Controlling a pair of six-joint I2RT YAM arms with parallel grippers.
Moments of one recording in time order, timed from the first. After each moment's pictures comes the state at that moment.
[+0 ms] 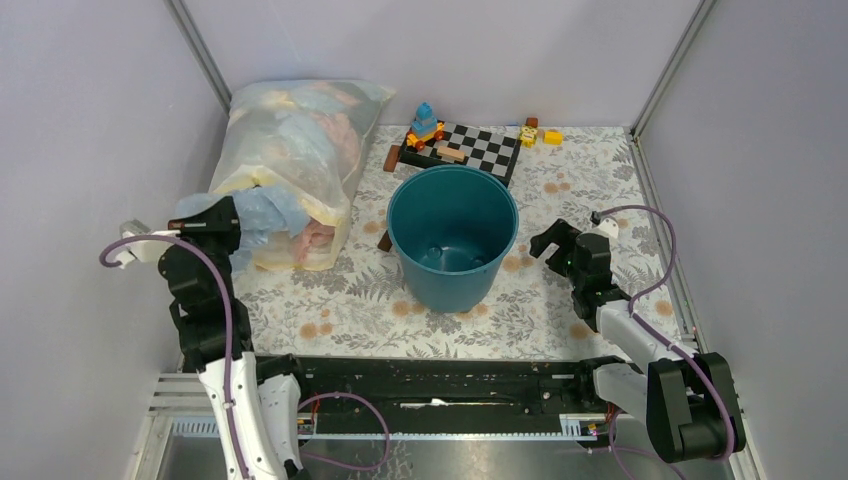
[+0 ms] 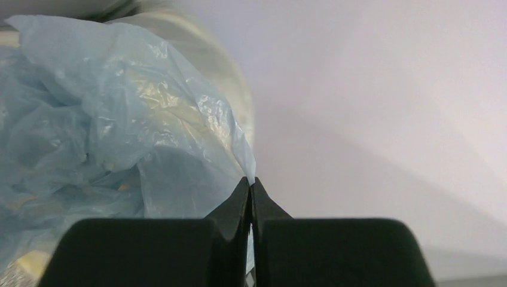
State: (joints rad) left arm 0.36 0.55 0.80 -0.29 -0.03 -1.12; right arm 0.15 1.07 0.33 0.26 0.10 0.64
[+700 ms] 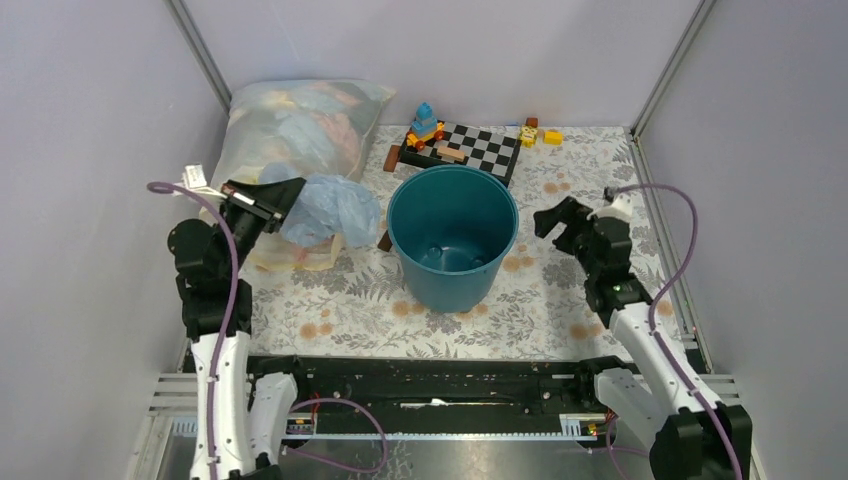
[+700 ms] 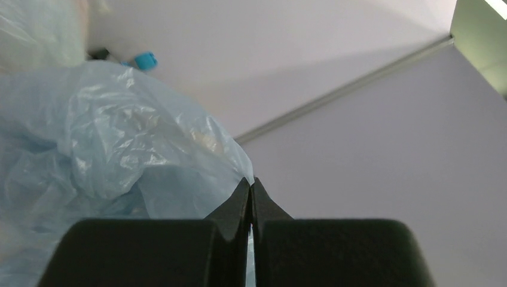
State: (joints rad) left arm 0.23 0.66 0.86 -0.06 0.55 -1.14; right arm 0.15 0.89 0.45 0.11 0.03 0.60
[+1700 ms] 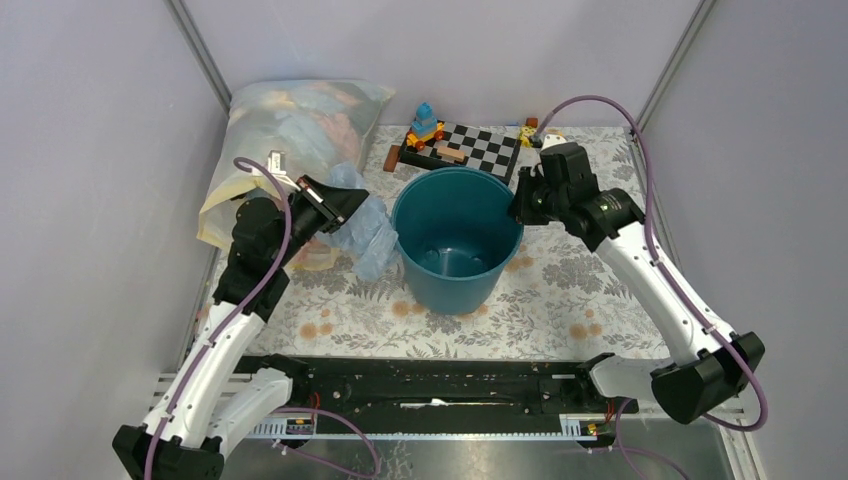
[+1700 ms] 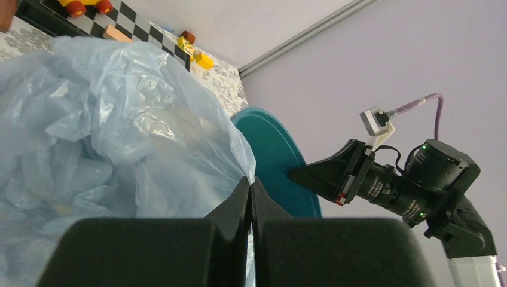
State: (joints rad) left arm -0.31 0.83 0.86 -0.05 0.28 -0.96; right arm 0.46 1.25 1.32 -0.77 -0.03 0.39
